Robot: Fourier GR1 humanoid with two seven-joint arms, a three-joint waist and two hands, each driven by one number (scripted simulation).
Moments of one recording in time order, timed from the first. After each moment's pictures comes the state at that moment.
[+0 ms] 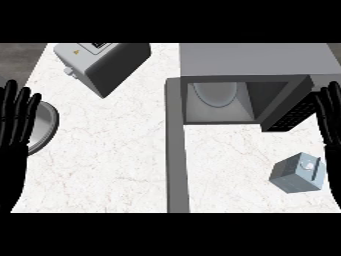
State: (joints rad) left arm 0.01 0.11 0.00 -2.10 0.01 0.01 0.03; right arm 0.01 -0.12 0.02 -2.10 0.01 0.00 0.01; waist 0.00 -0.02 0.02
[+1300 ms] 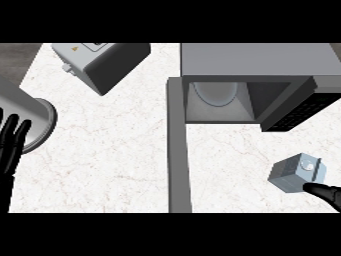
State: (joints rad) left arm 0.19 0.07 0.02 -2.23 0.12 -0.08 0.09; right arm 0.09 -0.14 -0.25 -2.02 -0.17 0.05 0.06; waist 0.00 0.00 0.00
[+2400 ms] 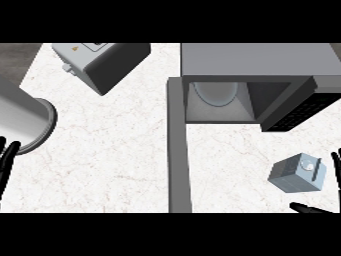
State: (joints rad) left arm 0.33 0.03 0.03 -2.34 0.14 -0.15 0.08; right arm 0.22 -0.10 -0.34 -1.49 -0.08 0.17 -0.44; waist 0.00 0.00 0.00
